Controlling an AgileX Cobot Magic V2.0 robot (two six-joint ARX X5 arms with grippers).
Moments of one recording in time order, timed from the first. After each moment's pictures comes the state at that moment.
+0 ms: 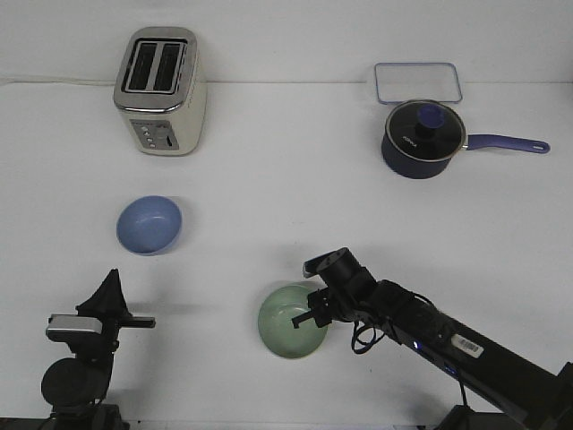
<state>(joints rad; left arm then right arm) -0.03 0.01 0.03 0.20 -0.03 0.03 0.74 1.42 0.88 -0.53 -0.15 0.40</state>
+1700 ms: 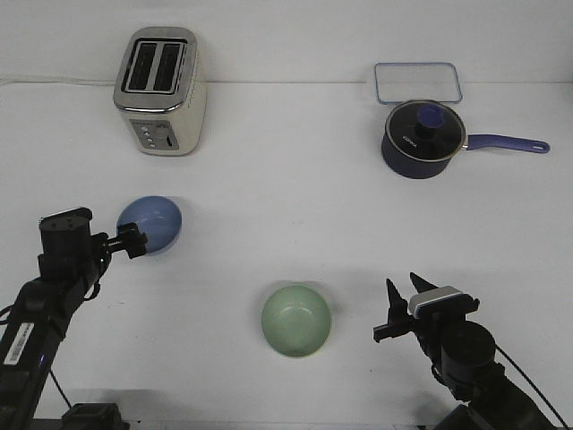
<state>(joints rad) 0.02 1.06 0.90 -0.42 -0.08 -0.25 0.63 0.47 0.53 -0.41 0.26 0.22</state>
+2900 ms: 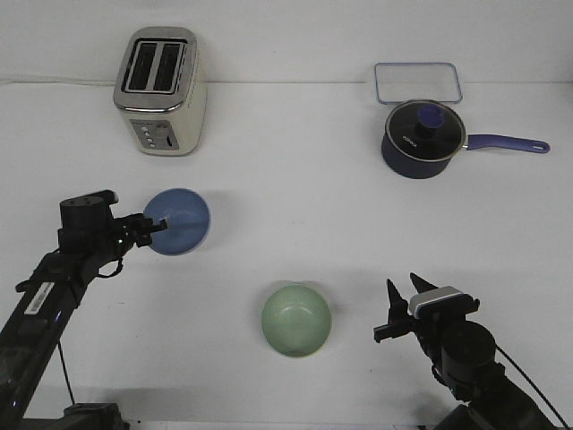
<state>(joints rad) 0.00 1.24 0.92 -0.27 0.24 -0.25 0.63 0.47 0.53 -0.41 0.26 0.22</state>
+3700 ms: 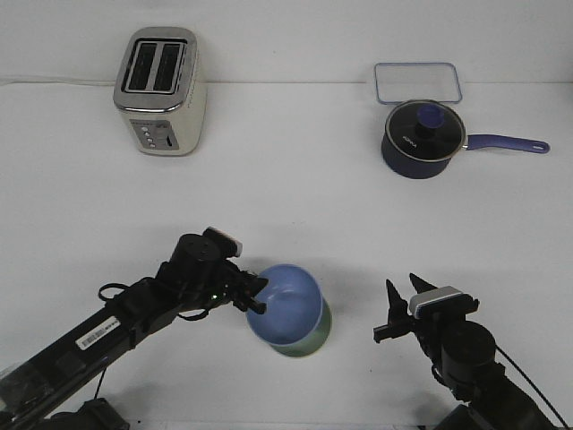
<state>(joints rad) -0.69 1.24 0.93 -0.29 0.28 -0.28 0.63 0.47 0.53 -0.41 0.25 0.23</state>
